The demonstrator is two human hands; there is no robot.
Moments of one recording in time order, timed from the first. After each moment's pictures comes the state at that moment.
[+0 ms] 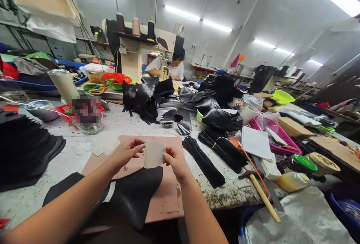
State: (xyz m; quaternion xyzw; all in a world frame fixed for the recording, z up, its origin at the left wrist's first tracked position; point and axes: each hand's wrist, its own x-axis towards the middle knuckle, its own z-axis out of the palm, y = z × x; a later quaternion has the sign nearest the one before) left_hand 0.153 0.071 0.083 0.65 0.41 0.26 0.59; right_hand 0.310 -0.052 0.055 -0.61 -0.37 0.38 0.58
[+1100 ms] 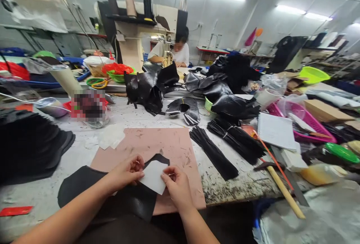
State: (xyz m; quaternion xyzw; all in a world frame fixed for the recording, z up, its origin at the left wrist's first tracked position) left_hand 0.126 0.027 0.055 0.70 0.42 0.04 0.58; right_hand 0.261 -0.096 0.012 -0.66 -0.24 0.39 0.60
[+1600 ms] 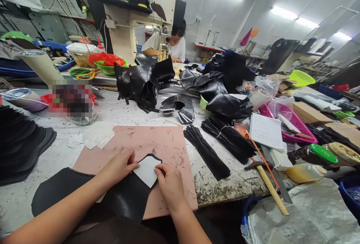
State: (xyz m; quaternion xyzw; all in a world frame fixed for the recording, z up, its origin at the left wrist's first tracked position) left_hand 0.144 0.051 0.038 0.83 0.43 0.03 0.35; right_hand 0.273 -0.083 0.018 -0.74 -0.41 0.26 0.46
